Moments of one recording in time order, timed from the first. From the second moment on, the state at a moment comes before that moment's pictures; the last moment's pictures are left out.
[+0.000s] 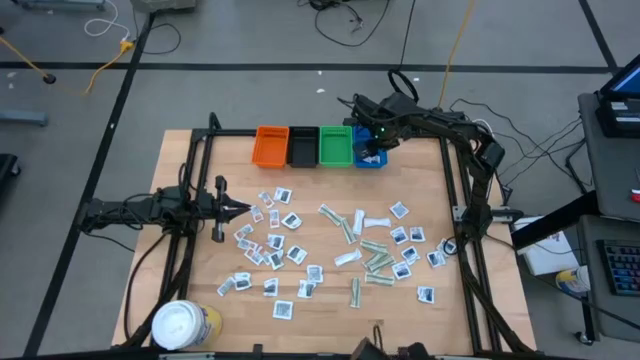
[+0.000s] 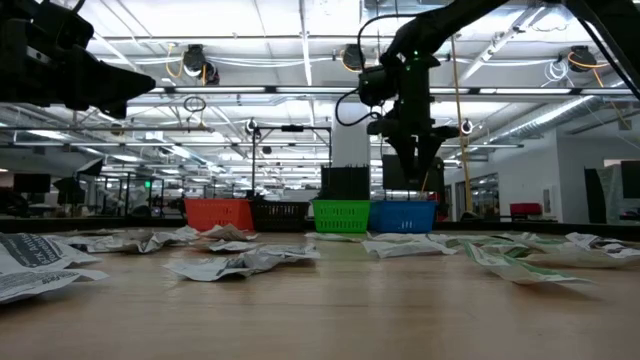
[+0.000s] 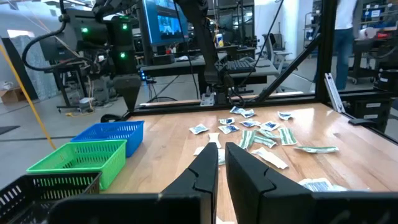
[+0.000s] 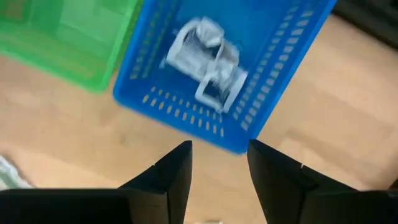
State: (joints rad) left arm 0.00 0.01 0.02 0.03 -0.03 0.10; right arm -0.63 1.90 1.64 -1.25 0.05 0.50
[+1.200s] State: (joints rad) left arm 0.00 0.01 0.02 0.03 -0.03 0.10; right arm -0.29 1.46 0.95 -1.09 0.05 0.80
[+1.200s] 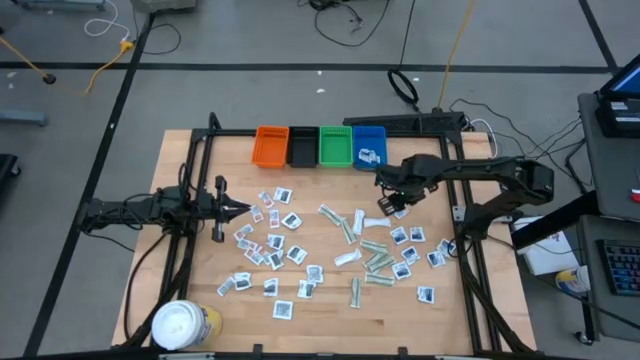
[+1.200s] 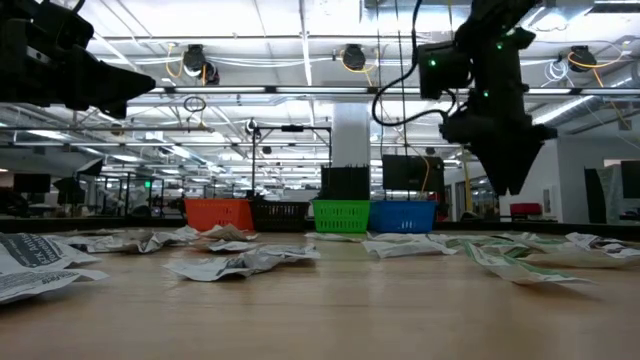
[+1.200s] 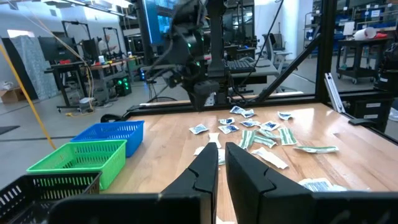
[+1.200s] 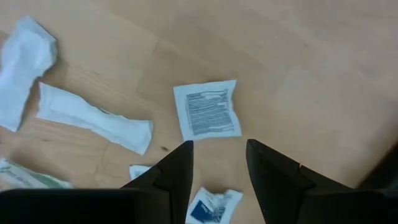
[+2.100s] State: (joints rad) left arm 0.00 0.01 0.02 0.03 -0.03 0.10; right arm -0.29 1.46 0.68 -0.71 0.05 0.76
